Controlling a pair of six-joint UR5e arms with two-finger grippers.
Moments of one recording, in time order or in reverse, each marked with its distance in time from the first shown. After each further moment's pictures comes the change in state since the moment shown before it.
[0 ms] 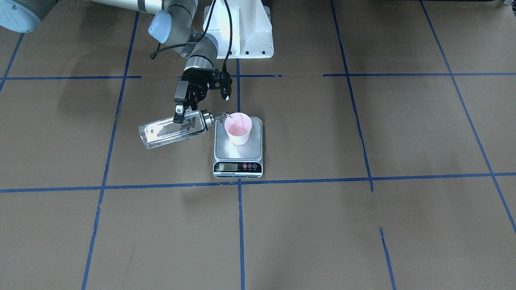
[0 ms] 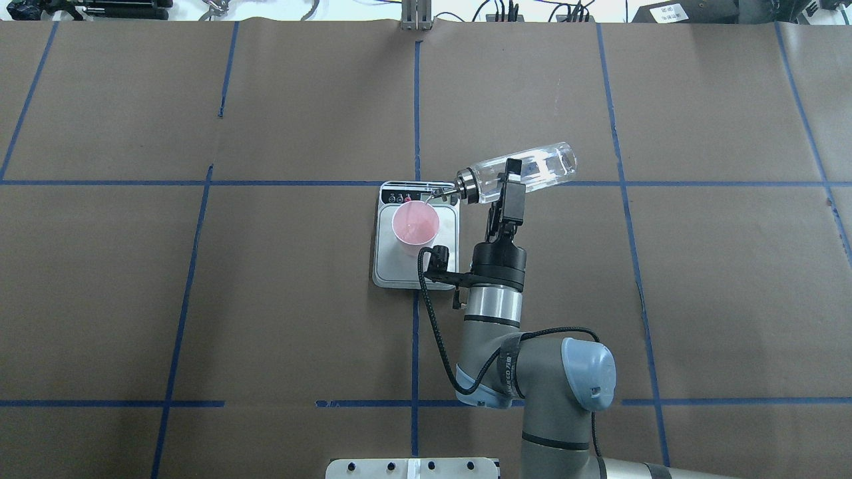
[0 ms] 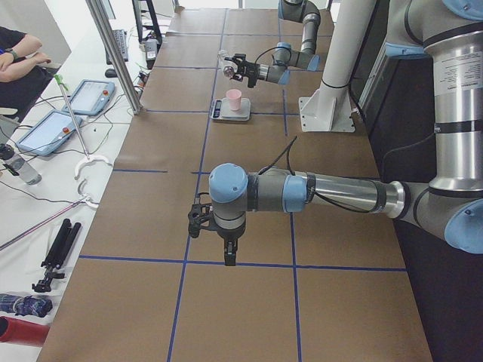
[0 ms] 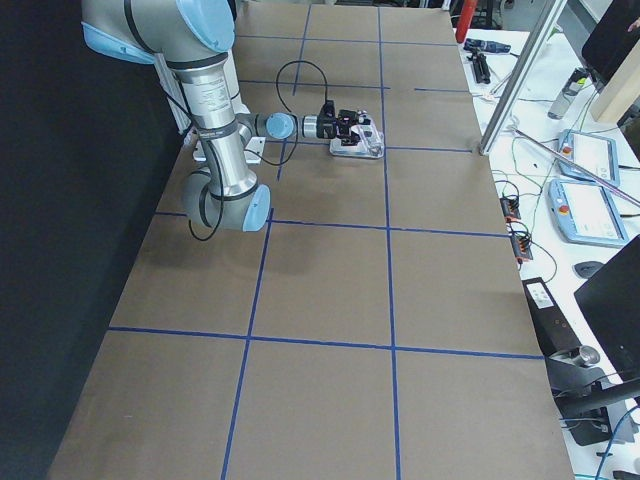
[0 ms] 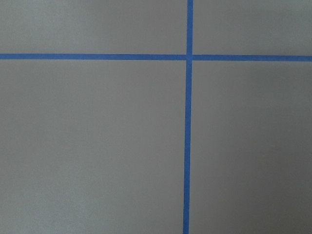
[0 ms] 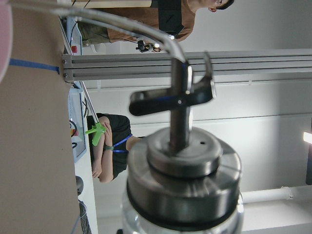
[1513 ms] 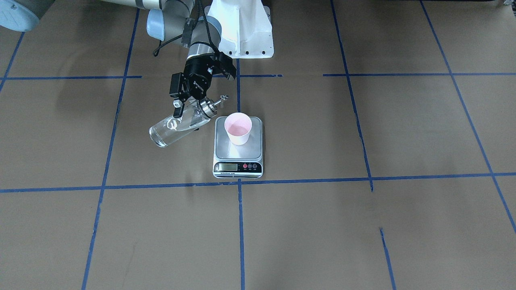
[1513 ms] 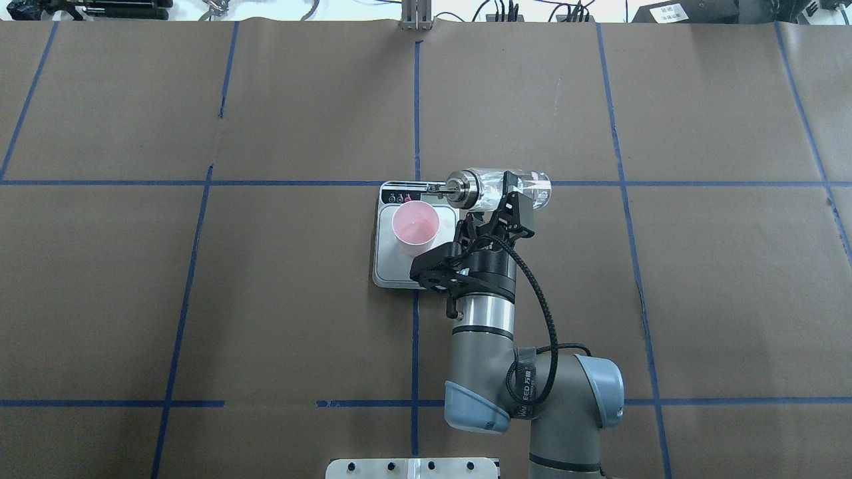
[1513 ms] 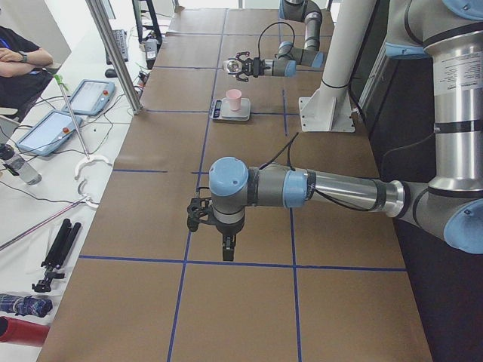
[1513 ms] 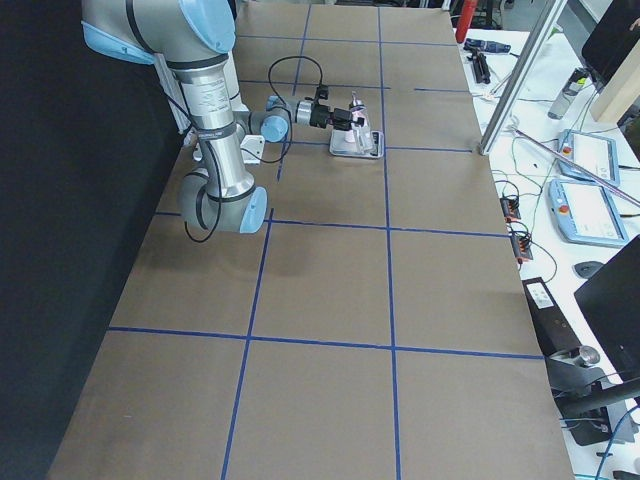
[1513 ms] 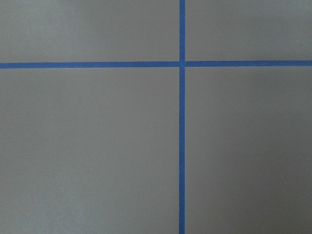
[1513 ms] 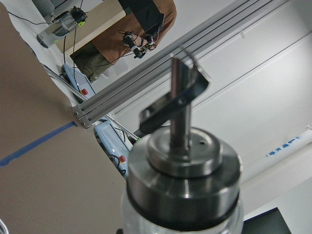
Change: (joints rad) left arm 0.000 -0.003 -0.023 0.000 0.000 0.000; right arm -0.039 -0.027 0.074 0.529 0.192 0.017
